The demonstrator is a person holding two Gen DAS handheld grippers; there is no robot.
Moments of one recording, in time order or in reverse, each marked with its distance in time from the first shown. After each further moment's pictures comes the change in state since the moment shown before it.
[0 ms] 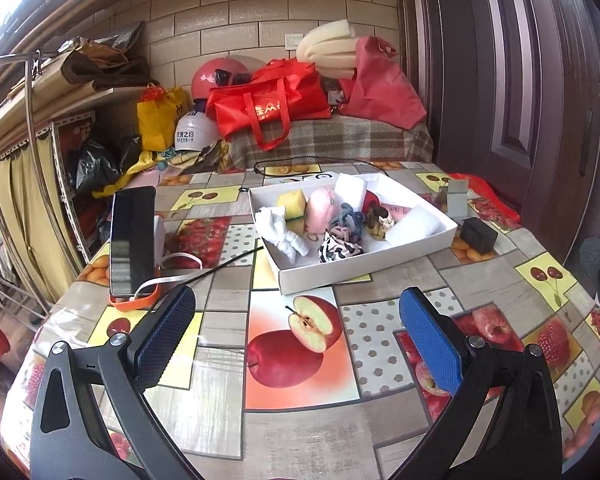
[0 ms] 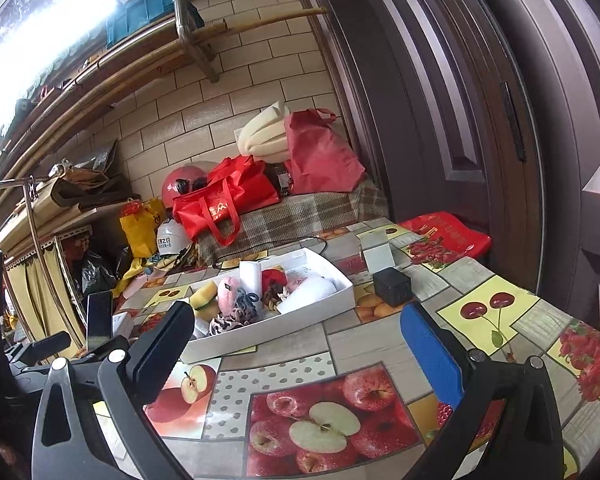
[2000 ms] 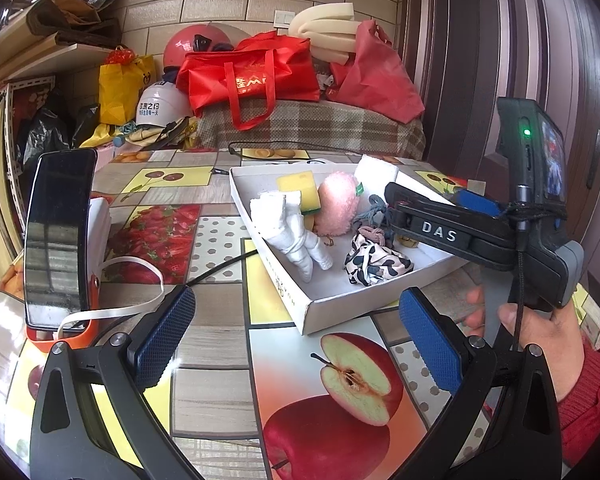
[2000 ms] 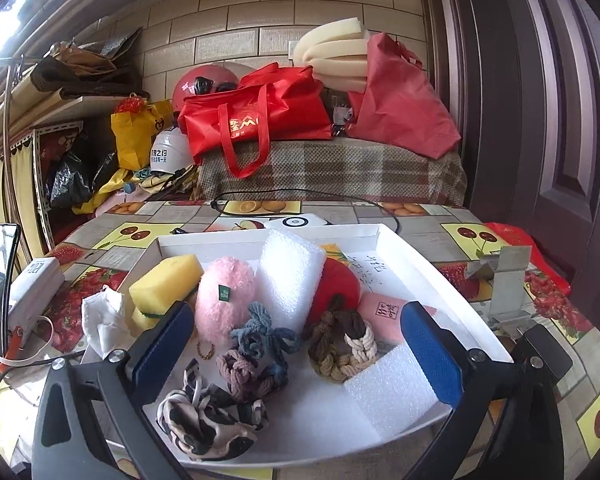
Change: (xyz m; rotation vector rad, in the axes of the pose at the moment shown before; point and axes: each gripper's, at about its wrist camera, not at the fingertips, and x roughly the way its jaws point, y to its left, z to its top) left arm 0.119 0.051 -0.003 -0.063 0.006 -0.177; right arm 0.251 0.075 -0.014 -0.269 0.215 0.002
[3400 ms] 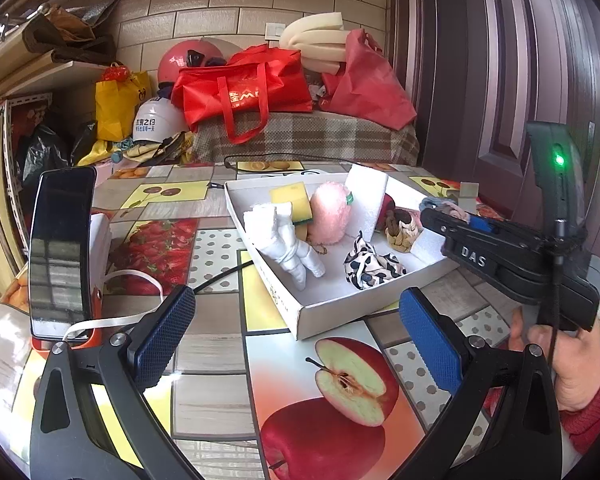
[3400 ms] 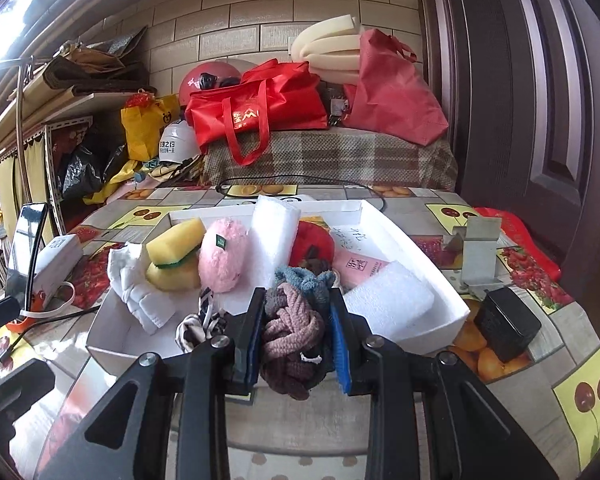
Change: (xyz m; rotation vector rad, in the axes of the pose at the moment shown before) left arm -0.008 -0.005 -0.002 0.041 -0.040 -0.004; right arm -0.028 -0.013 -0.016 -0.018 0.039 0.028
